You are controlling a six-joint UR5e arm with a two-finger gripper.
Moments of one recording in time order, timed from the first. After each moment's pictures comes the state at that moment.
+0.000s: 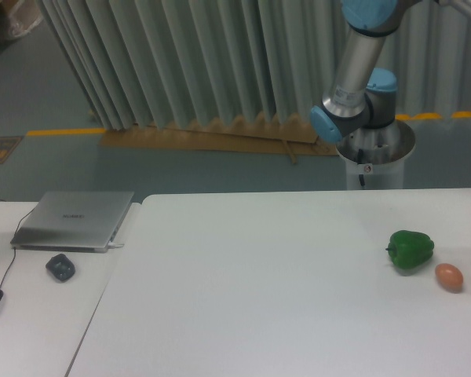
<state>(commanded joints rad) 2.84 -1.91 -1.50 -1.34 1.61 1.72</state>
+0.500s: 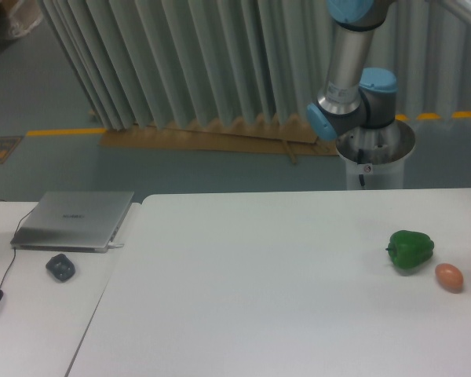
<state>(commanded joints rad) 2.75 -1.91 -1.49 -1.33 1.49 1.45</state>
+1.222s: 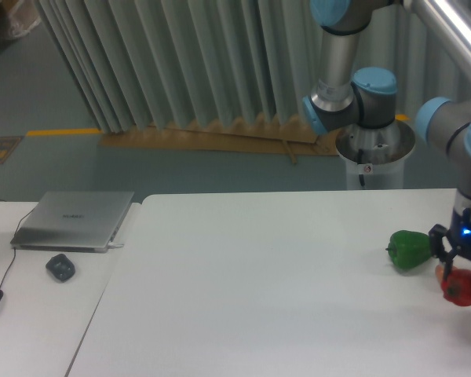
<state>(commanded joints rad) 2.55 -1.95 -1.53 -1.13 1.54 1.00</state>
